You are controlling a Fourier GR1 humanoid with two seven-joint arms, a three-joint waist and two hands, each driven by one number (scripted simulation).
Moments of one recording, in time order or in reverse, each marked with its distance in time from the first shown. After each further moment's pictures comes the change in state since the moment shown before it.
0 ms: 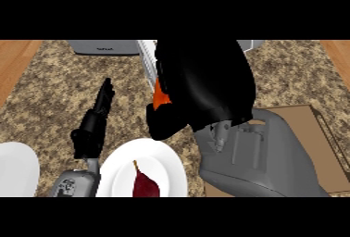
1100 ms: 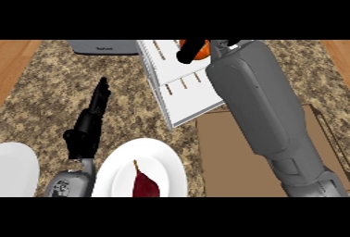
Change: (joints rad) left arm 0.007 0.018 0.014 -0.019 0.009 -0.015 0.006; right arm -0.121 -0.037 -0.258 0.598 0.136 -0.315 -0.277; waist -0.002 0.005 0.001
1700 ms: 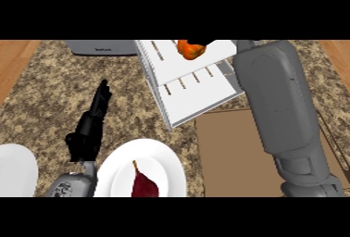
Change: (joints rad) left arm 0.018 -0.010 -0.011 -0.006 -0.004 0.011 -0.010; right arm 0.043 0.007 -0.195 -0.049 -0.124 -0.240 -0.028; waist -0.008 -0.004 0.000
